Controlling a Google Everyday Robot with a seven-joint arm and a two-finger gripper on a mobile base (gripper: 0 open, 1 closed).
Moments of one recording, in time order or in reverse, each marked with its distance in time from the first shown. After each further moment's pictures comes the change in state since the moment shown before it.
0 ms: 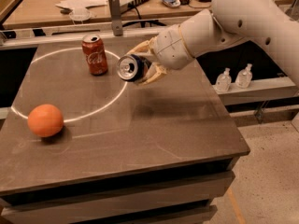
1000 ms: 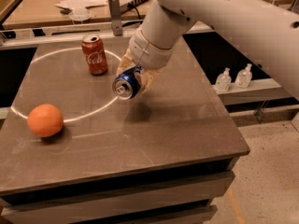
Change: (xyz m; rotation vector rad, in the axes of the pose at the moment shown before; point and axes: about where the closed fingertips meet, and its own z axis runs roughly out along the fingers) arm 0.000 0.023 0.020 -0.402 0.304 -0.349
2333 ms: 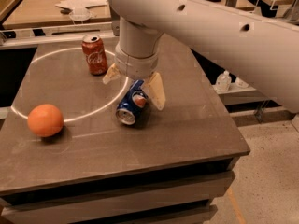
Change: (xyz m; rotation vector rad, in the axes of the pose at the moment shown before) arm -0.013 0.016 0.023 -0.239 0.100 -0.042
